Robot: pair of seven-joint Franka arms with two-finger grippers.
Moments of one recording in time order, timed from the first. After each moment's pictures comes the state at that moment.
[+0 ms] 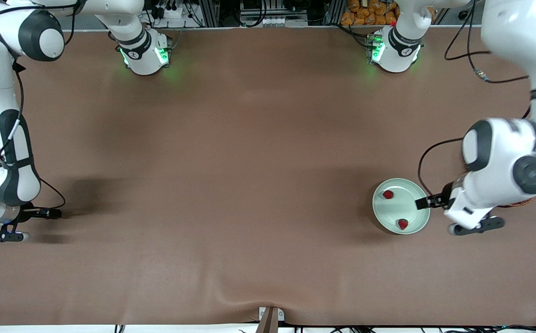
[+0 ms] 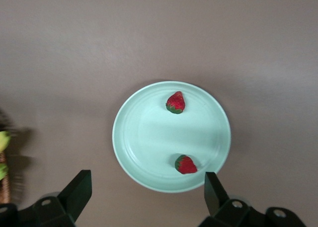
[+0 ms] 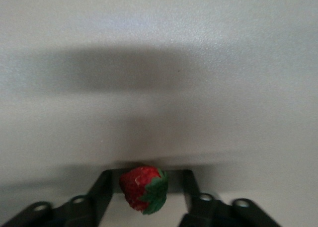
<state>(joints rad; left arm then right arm) -0.12 0.44 0.03 -1.56 -0.01 1.96 -0.26 -0.33 0.91 -0.06 -1.33 0.01 2.14 -0.32</state>
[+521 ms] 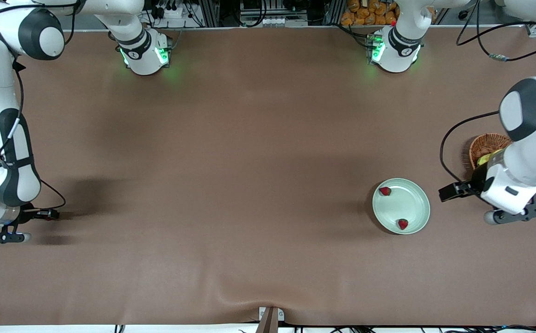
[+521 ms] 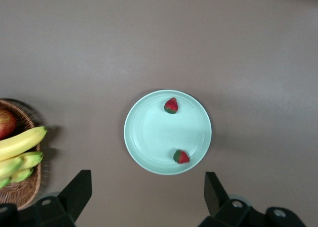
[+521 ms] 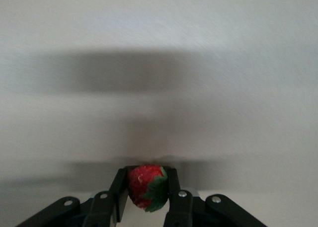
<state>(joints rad) -0.11 0.35 0.04 -1.44 -0.01 1.81 -0.26 -0.31 0.90 -0.04 -1.33 0.01 2.15 -0.38</state>
